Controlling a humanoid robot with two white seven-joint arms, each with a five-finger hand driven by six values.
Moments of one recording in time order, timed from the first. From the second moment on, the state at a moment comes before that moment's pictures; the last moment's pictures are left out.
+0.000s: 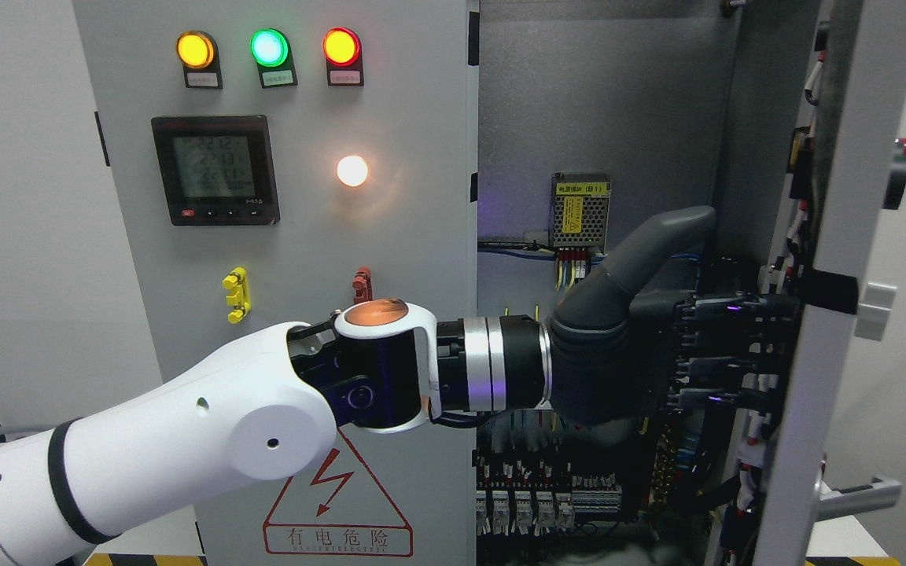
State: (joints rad) left arm -1.66 0.33 -1.31 -1.54 1.72 0.17 -0.34; right arm 0.08 0.12 0.20 -0.05 -0.19 -0.01 0.13
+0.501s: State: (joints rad) left arm -1.66 0.23 -1.30 -1.55 1.71 0.17 -0.23; right arm 0.08 0.12 0.20 -0.05 -0.19 -0.01 0.13
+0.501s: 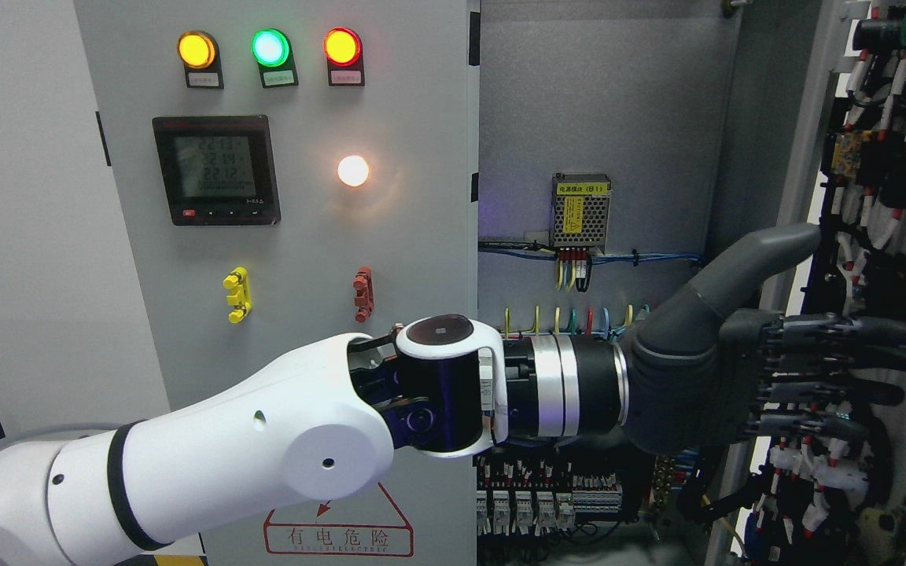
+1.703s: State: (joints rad) left arm -1.65 0.05 -1.29 -1.55 1.68 0.16 -0.02; right arm 0.08 0.12 0.20 -0.05 -0.19 -0.01 0.13
